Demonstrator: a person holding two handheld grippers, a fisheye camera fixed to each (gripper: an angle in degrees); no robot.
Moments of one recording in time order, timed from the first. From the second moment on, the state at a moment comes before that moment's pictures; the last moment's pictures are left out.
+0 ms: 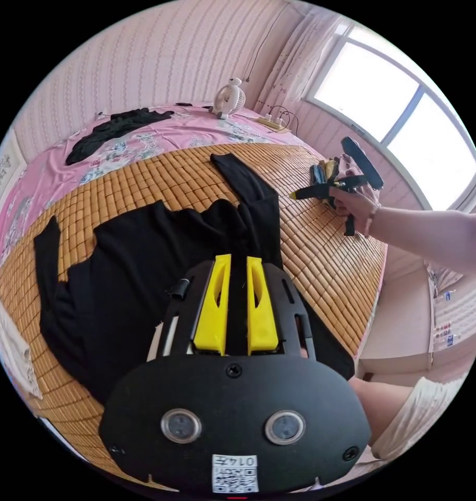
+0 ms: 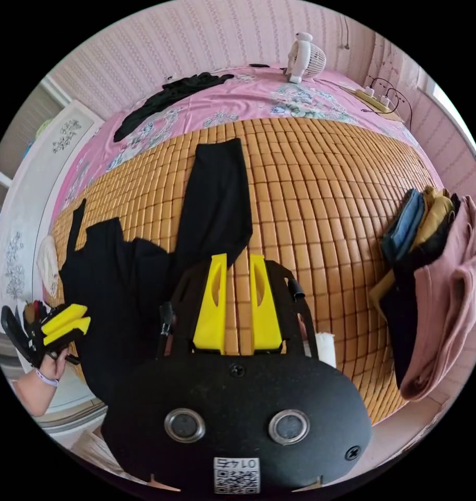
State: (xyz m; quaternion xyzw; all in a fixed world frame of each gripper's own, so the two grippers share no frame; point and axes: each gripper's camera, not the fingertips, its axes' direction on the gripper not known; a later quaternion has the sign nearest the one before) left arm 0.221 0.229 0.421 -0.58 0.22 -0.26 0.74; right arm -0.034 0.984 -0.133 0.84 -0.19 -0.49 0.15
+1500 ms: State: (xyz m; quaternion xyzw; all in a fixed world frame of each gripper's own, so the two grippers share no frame) left arm 0.352 0.331 0.605 -0.62 0.25 -0.10 0.74; right arm 0.134 0.577 -0.073 0.77 -0.35 -0.47 0.25
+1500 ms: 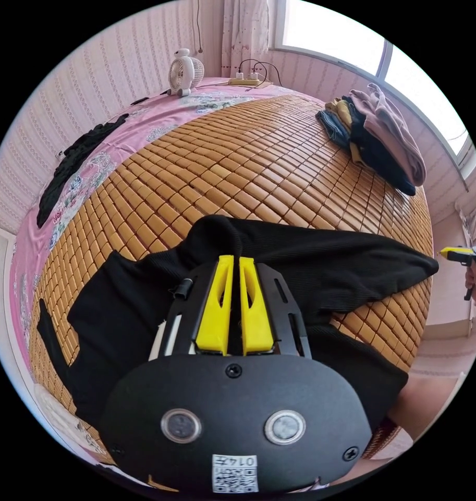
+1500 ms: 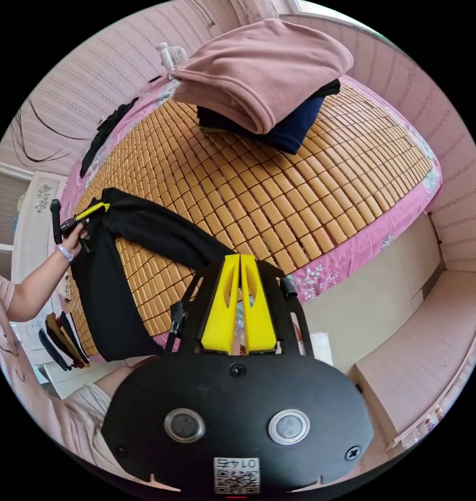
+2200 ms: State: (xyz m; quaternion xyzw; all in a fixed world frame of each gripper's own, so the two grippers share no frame) left arm 0.345 0.320 0.606 -0.59 0.25 -0.10 0.76; right arm 0.186 0.588 -0.144 0.73 -0.45 -0.46 0.22
